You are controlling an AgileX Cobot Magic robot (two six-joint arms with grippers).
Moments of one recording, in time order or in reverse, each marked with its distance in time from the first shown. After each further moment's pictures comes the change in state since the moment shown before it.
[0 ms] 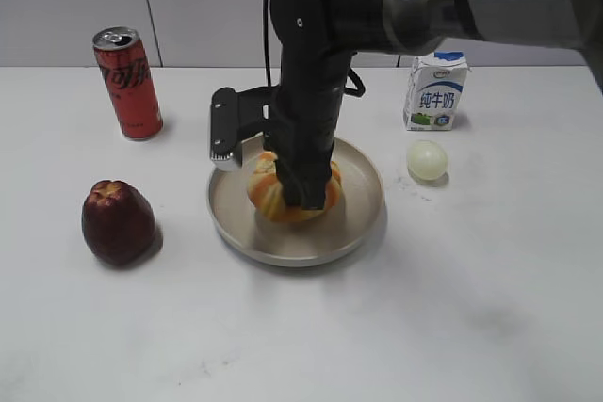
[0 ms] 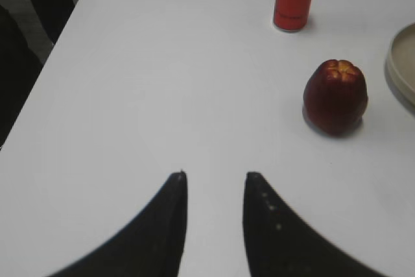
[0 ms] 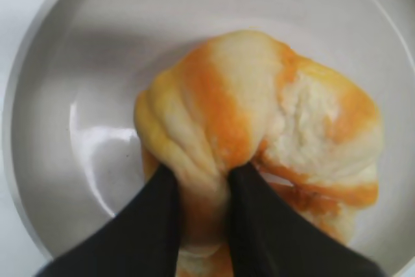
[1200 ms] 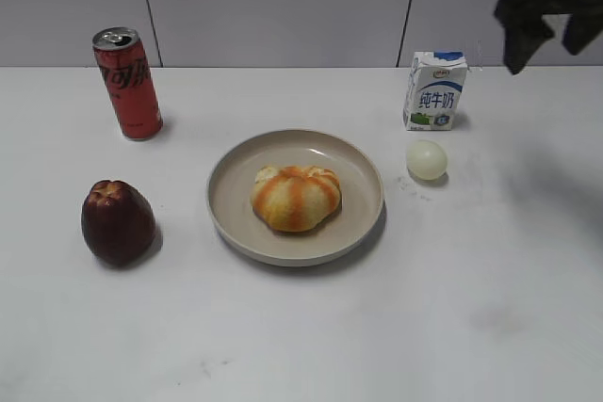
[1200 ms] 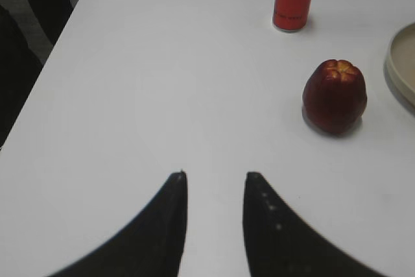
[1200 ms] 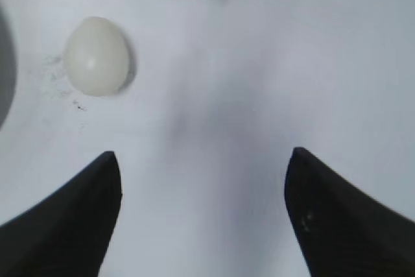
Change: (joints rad) left arm 0.000 0.000 0.000 0.000 0.000 0.000; right arm -0.514 -0.326 0.007 -0.129 0.217 0.917
